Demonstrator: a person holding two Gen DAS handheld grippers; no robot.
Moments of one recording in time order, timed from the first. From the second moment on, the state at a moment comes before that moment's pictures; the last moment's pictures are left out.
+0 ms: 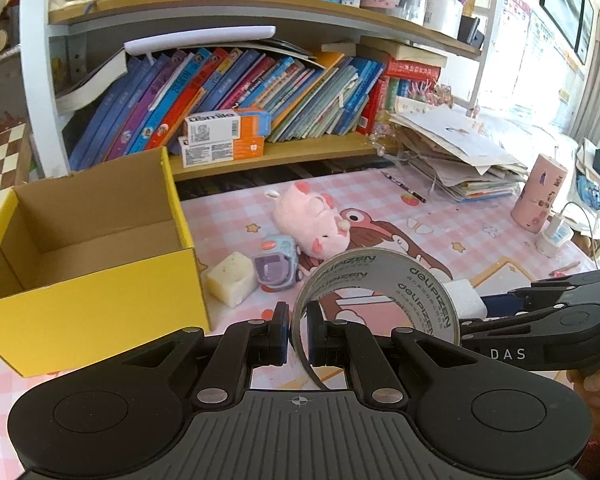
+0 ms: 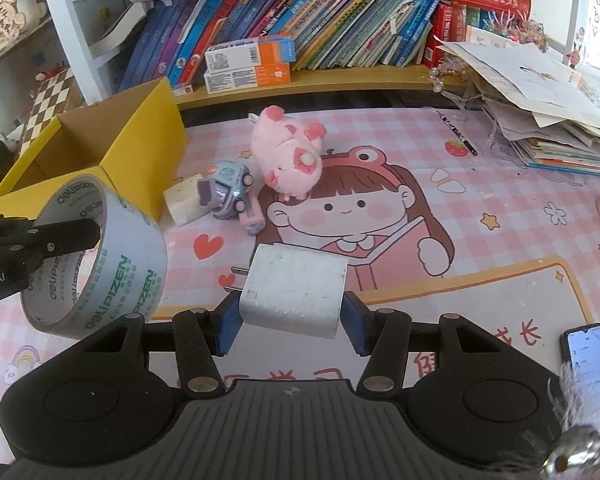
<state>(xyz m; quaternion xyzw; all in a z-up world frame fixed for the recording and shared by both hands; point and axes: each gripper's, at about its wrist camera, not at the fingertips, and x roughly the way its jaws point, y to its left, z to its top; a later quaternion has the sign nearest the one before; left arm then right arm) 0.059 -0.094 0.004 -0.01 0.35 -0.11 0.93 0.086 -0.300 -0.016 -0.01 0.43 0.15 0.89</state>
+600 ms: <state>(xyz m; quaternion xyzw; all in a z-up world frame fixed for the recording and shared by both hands) 0.041 -0.051 0.006 -0.02 0.35 -0.08 0.93 0.078 -0.254 -0.015 -0.02 0.43 0.18 0.89</state>
